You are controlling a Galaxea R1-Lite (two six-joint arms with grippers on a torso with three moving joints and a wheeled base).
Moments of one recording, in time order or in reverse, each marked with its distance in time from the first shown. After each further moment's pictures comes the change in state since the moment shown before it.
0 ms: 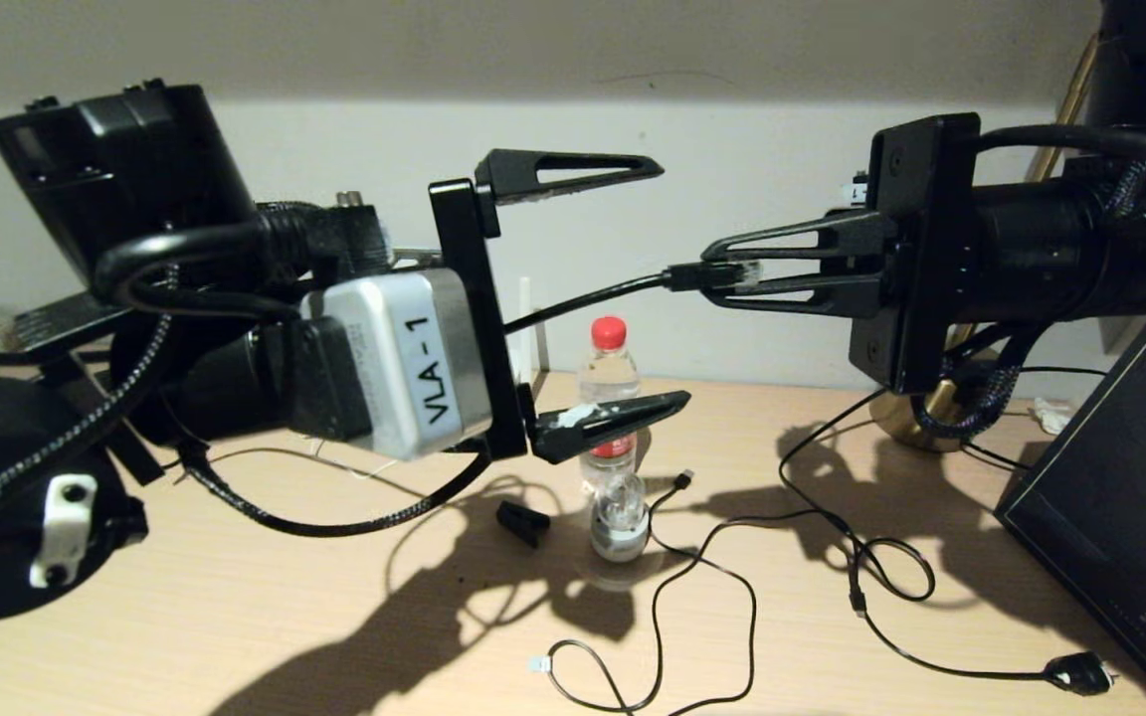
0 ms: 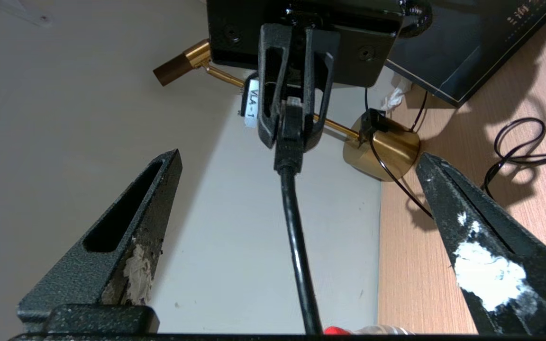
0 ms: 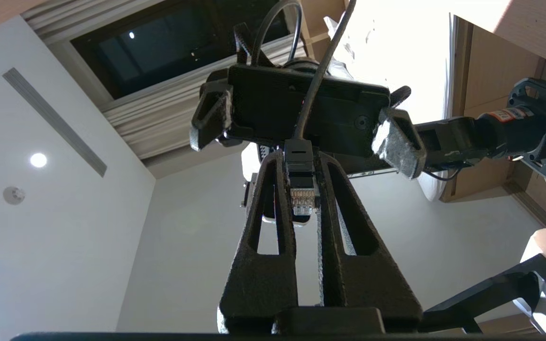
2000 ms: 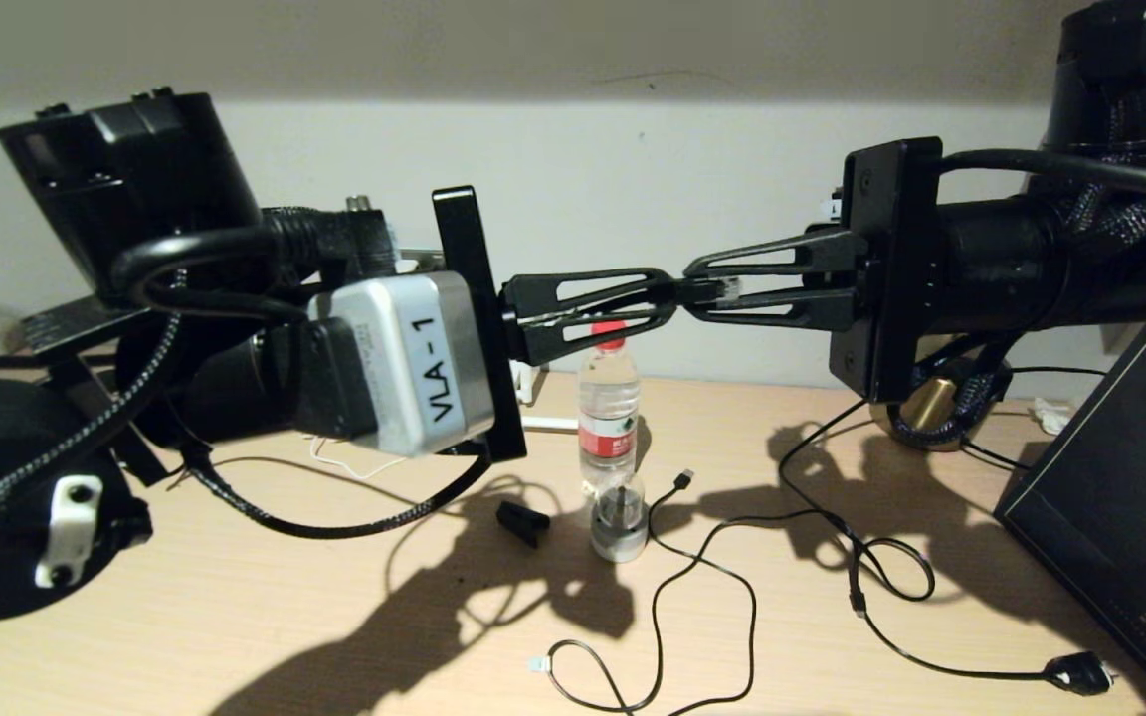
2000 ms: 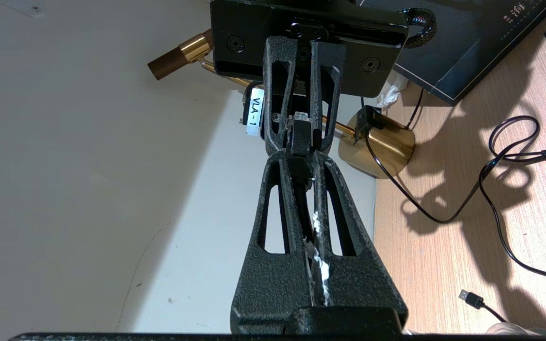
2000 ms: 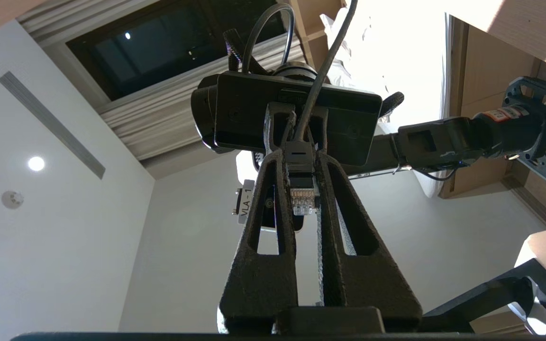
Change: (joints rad) left arm -0.002 0.004 0.004 0.001 0.000 -0.010; right arm 0.014 0.031 -0.003 -0.001 -0.006 -0.009
